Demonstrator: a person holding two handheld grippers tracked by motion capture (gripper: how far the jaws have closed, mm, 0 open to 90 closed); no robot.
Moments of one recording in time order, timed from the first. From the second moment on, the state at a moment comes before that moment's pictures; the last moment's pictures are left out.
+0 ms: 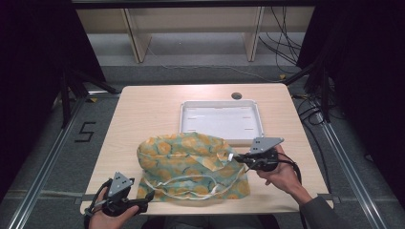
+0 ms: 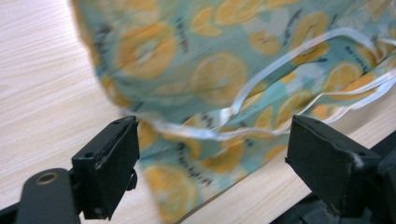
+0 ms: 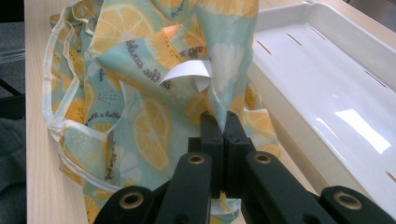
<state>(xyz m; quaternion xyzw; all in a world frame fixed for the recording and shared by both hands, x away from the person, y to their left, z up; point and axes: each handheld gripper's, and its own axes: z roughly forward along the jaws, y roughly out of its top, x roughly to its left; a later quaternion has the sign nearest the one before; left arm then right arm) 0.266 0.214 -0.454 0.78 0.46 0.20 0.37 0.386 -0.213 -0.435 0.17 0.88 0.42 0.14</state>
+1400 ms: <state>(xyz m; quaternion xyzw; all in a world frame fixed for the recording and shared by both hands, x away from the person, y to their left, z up) 0.278 0.185 -0.442 0.79 0.41 0.17 0.43 0.385 -0.303 -0.438 0.28 0.85 0.41 0.16</state>
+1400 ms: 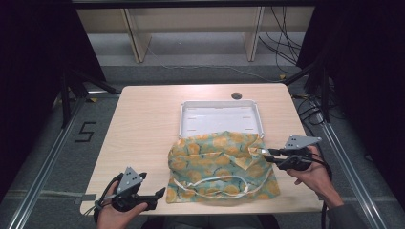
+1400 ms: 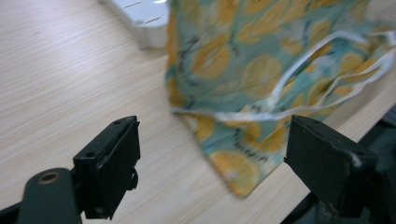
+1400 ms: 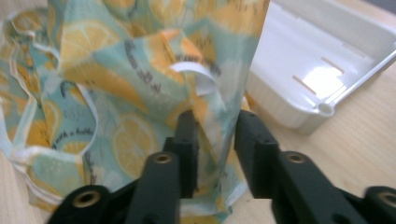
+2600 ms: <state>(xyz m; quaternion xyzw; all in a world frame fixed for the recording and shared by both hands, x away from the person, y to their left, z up) 0.362 0.073 -0.415 0.85 0.29 0.16 0.42 0.385 -0.297 -0.419 0.31 0.82 0.46 0.15</state>
